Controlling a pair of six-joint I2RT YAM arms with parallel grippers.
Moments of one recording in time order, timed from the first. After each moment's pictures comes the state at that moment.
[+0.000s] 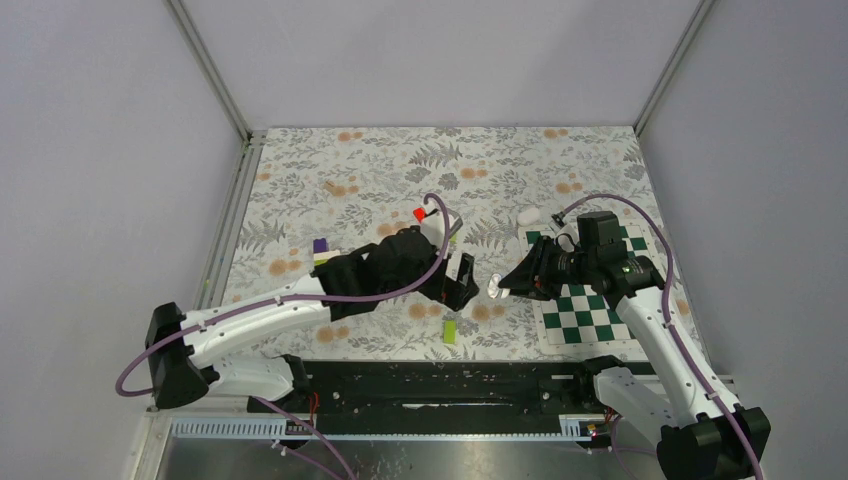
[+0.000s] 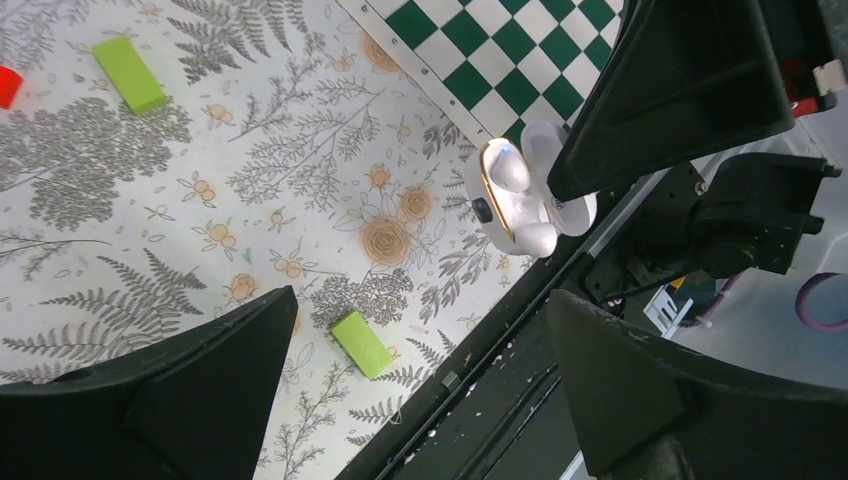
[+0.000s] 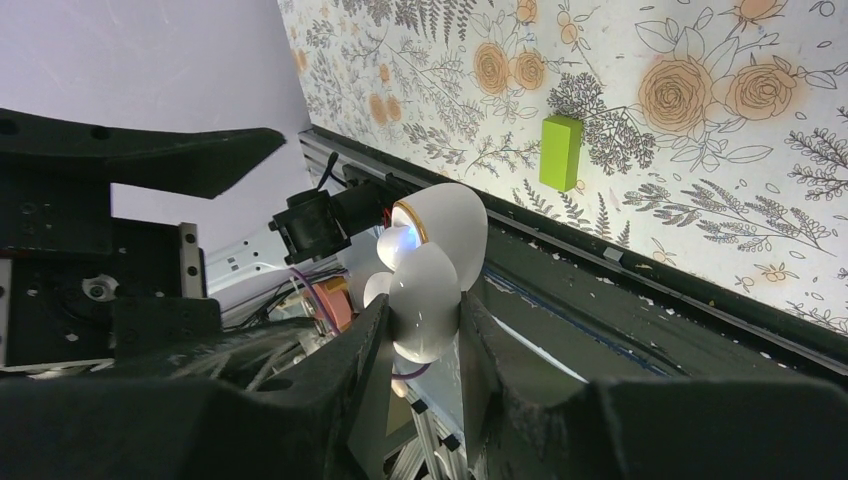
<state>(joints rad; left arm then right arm) -1.10 1.20 1.05 -0.36 -0.10 -0.46 0.24 0.92 0.81 -0.77 -0.73 0.79</state>
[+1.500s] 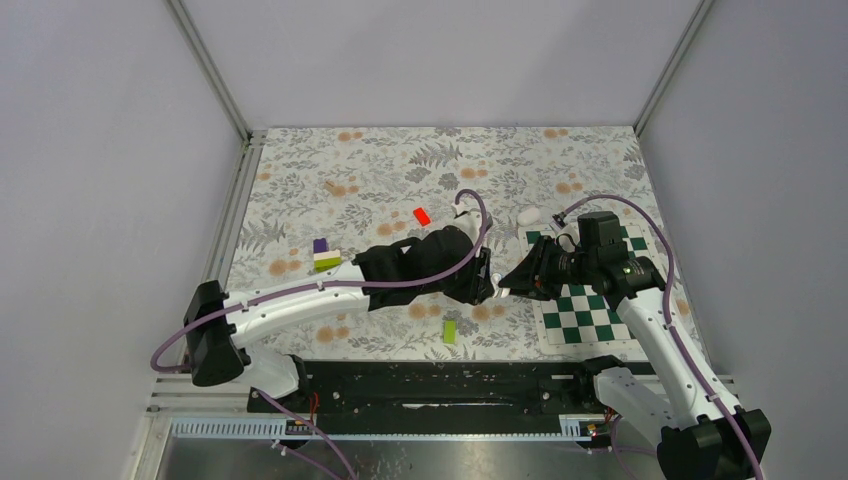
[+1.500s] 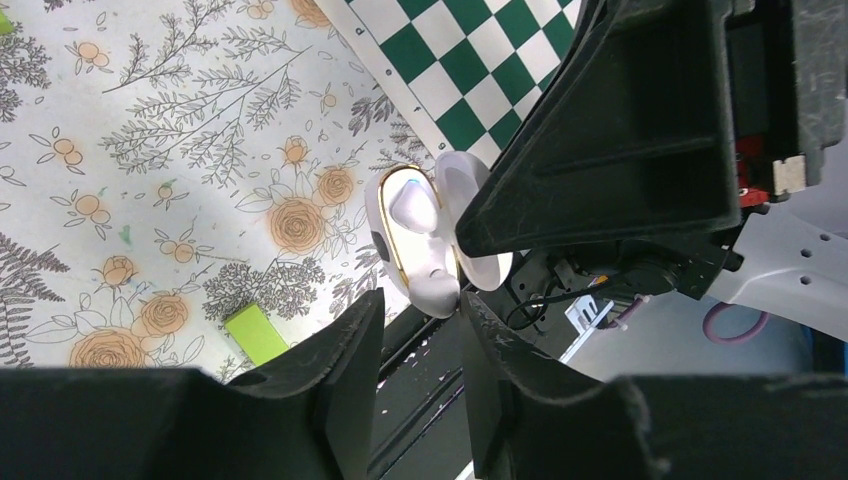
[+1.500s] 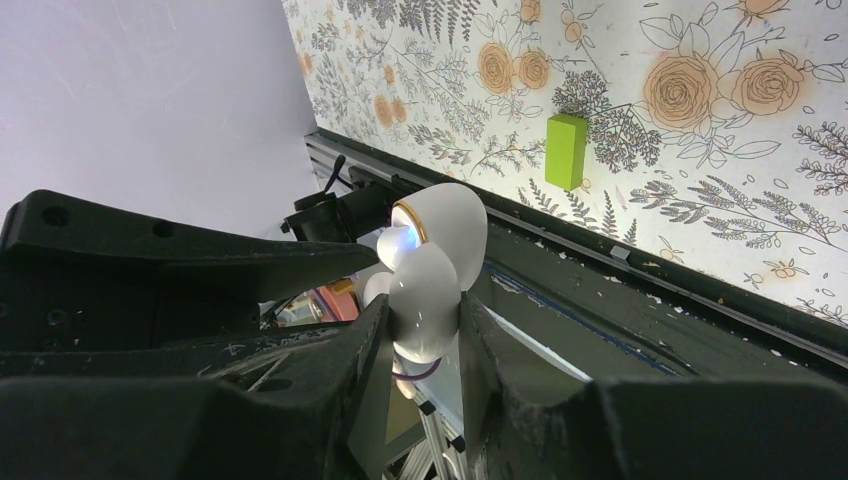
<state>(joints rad) -1.17 1.44 1.26 -0.45 -0.08 -0.66 0.24 0.91 0.81 -0.77 -0.73 0.82</state>
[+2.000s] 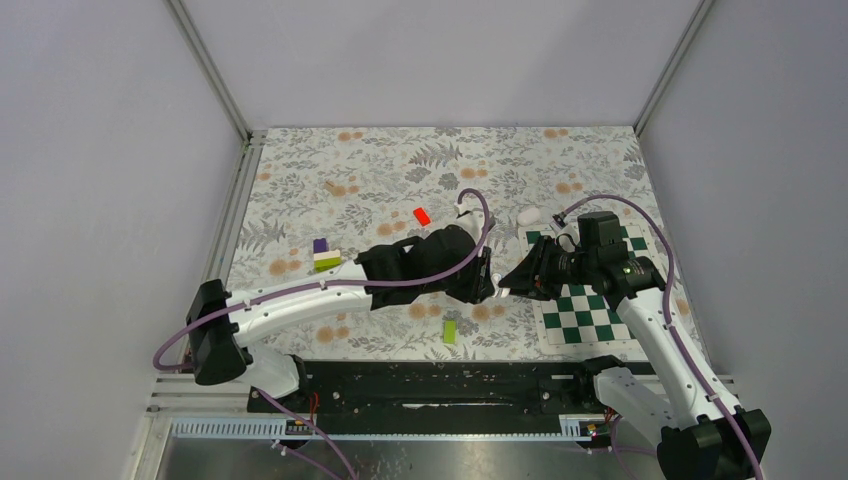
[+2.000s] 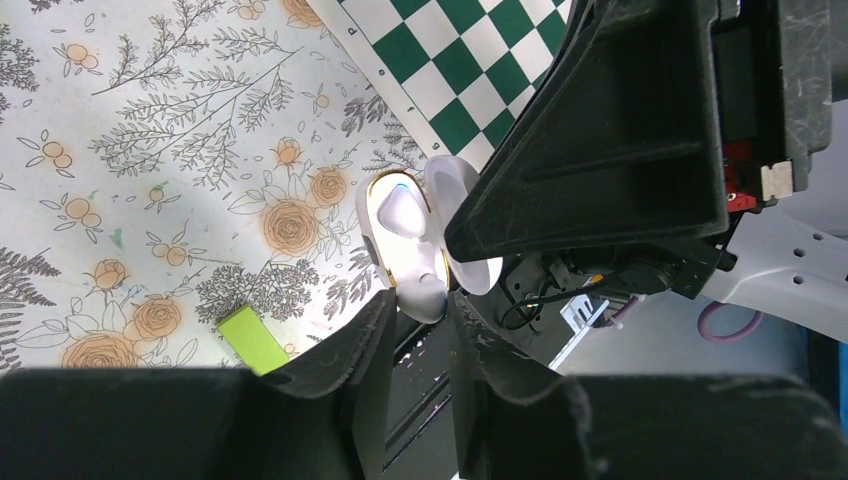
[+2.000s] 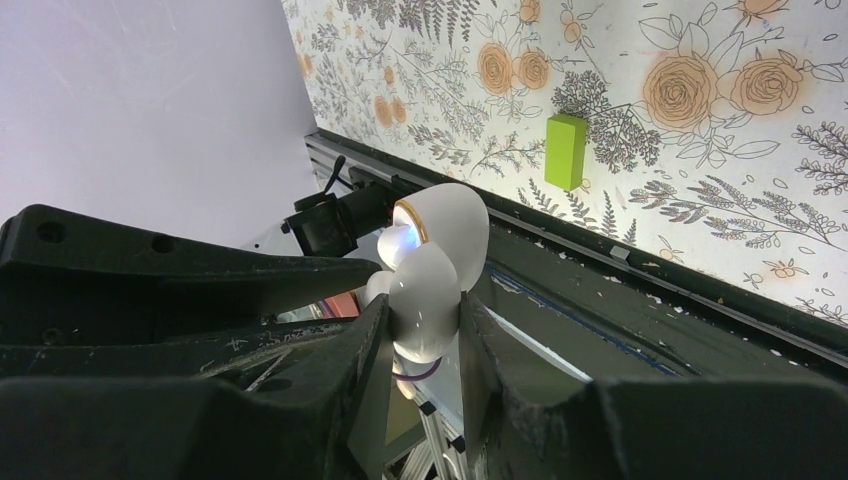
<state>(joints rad) -1.17 1.46 1.28 -0.46 -0.07 -0.67 0.24 0.91 0.81 -0.77 -0.73 0.82</state>
